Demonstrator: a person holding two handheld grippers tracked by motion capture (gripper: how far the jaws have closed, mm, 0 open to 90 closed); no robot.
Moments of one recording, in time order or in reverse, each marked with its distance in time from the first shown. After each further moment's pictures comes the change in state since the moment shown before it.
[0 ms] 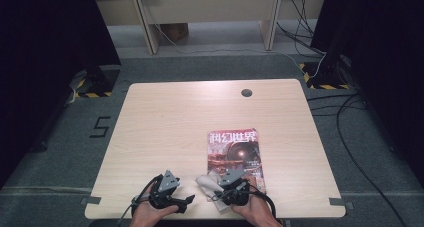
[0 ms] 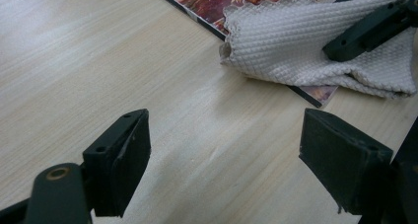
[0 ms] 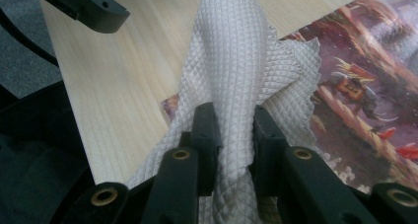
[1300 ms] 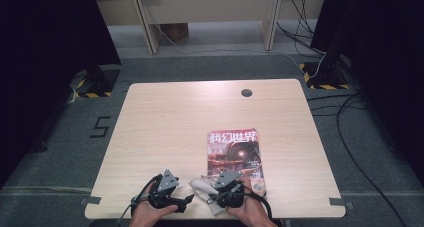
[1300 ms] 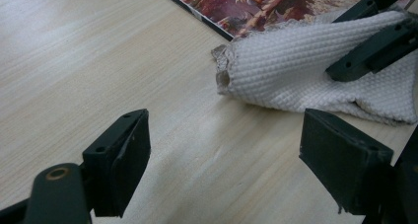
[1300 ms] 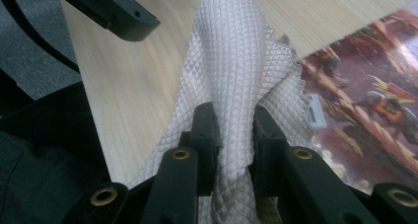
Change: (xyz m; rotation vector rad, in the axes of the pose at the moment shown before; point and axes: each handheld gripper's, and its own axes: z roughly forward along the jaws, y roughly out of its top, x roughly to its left) left arm 0.001 -0.001 -0.001 0.001 0.005 -0.001; right arm 0.008 0.005 0.007 -0.009 0.032 -0.016
